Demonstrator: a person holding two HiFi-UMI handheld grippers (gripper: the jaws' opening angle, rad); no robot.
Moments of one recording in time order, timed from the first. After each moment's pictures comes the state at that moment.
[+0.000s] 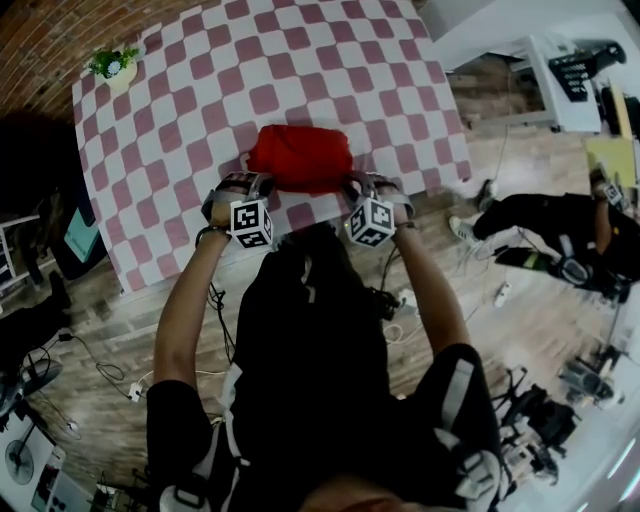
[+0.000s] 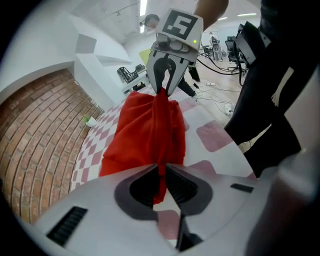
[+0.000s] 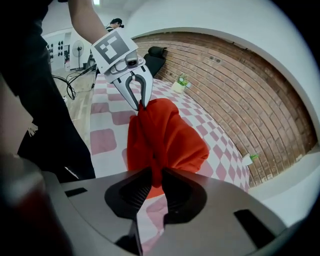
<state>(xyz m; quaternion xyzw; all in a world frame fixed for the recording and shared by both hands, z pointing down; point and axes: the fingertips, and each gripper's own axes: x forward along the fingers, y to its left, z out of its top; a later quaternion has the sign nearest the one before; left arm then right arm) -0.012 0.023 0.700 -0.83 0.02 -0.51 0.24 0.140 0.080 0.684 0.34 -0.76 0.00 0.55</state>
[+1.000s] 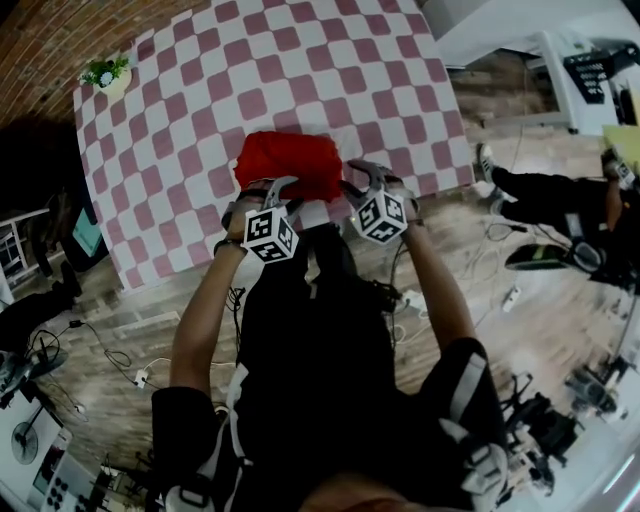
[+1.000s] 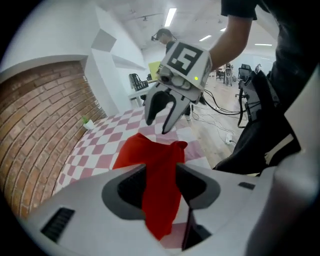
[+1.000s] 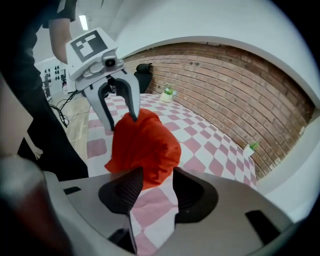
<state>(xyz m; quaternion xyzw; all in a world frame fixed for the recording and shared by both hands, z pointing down) 0.087 0.062 0.646 -0.88 0.02 -0.47 0.13 0.185 0.058 0.664 0.36 -0.81 0.05 0.46</state>
